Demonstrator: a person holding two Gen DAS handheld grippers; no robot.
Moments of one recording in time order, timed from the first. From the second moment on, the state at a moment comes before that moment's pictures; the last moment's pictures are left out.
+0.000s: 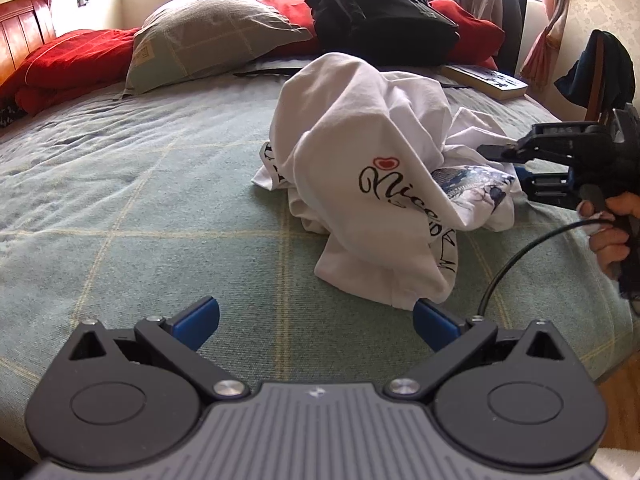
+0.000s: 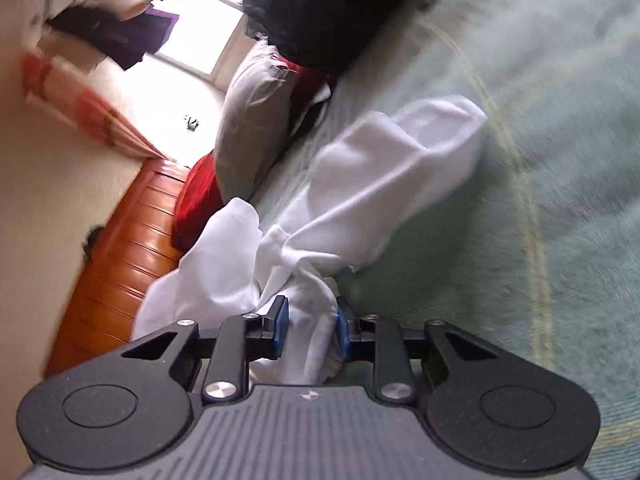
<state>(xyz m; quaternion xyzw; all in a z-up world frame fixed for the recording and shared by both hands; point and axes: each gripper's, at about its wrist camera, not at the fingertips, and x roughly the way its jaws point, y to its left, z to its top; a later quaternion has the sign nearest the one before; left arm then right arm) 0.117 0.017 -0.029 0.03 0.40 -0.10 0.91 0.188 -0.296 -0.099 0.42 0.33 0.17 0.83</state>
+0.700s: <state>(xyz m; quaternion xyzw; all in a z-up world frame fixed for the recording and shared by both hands) 0.098 0.005 -0.019 0.04 0.36 -0.14 0.92 0.153 -0.417 -0.032 0.12 0.39 -0.11 0.91</state>
